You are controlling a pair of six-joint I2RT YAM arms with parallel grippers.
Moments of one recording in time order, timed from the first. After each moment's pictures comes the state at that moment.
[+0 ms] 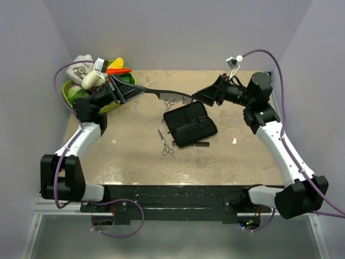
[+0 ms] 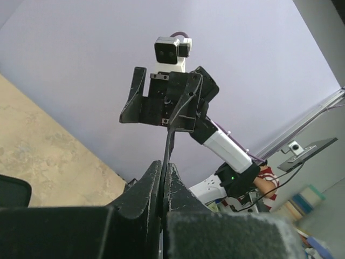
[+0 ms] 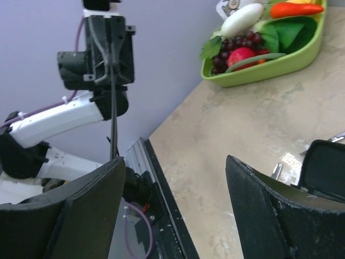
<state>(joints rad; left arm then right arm) -0.06 1.38 0.91 1.25 1.02 -1.60 0.25 1.24 1.21 0.04 -0.86 0.69</state>
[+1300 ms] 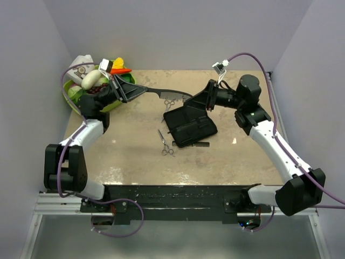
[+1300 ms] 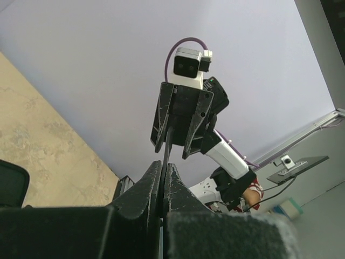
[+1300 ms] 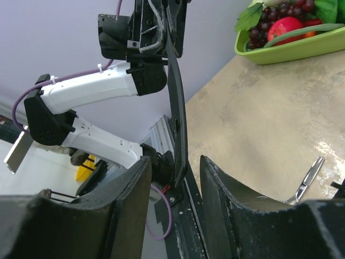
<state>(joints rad) -0.06 1.48 0.91 1.28 1.02 -1.67 0.34 1.28 1.17 0.11 -0.93 0.74</state>
